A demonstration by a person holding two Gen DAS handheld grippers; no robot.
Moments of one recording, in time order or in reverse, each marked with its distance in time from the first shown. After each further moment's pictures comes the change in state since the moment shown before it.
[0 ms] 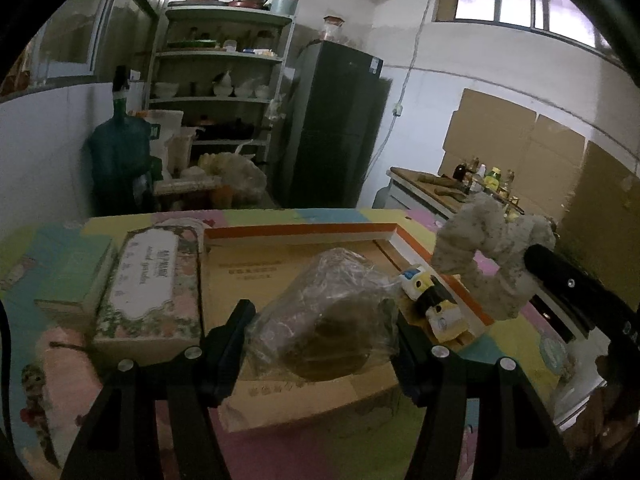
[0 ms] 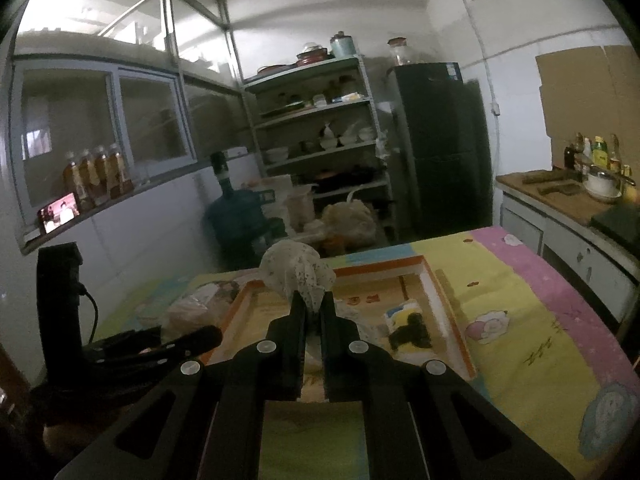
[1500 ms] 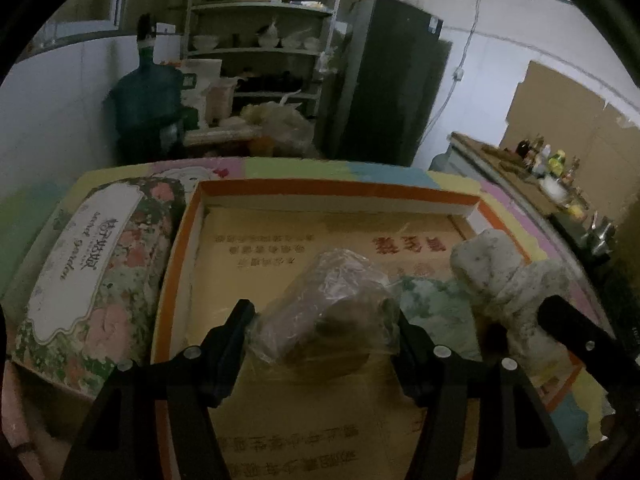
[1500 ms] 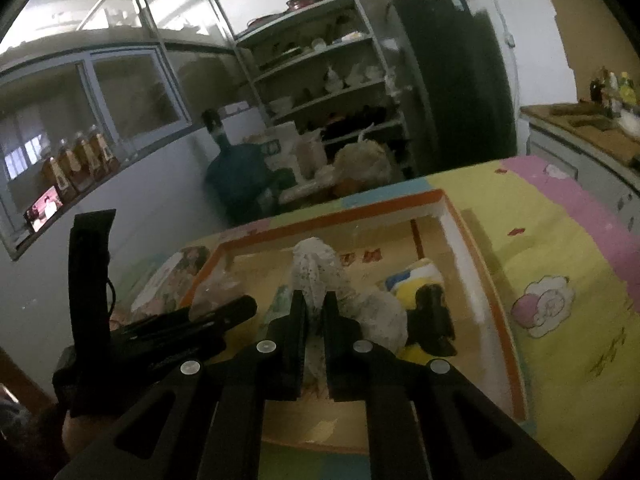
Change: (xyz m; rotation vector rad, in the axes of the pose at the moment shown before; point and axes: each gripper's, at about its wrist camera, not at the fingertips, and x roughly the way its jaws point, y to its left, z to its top) left arm 0.107 0.005 0.006 -0.080 0.168 0.198; right arm 0.113 -0.057 -0.020 0.115 0.220 0.142
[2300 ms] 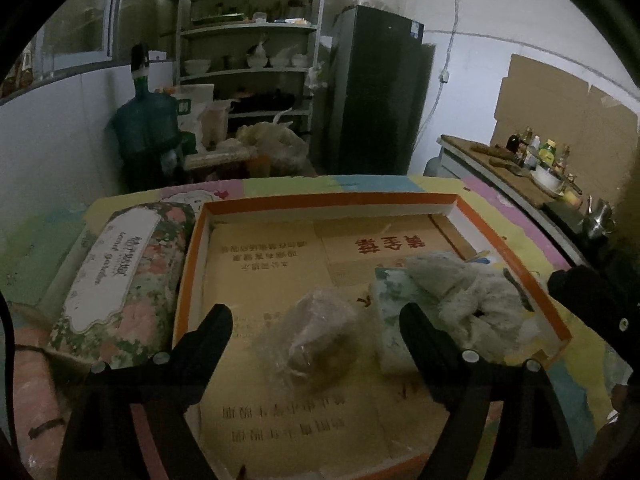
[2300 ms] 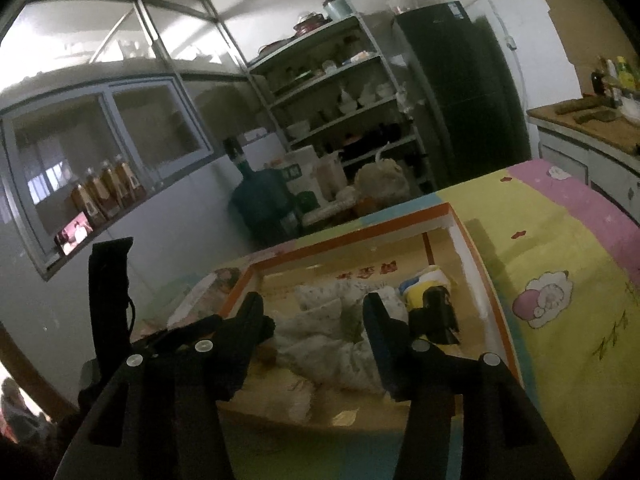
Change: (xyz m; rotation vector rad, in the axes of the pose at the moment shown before) left arm -0.036 -0.012 -0.009 0.079 -0.070 -0.001; right arm -0.042 -0.006 -0.008 0.053 -0.106 0.095
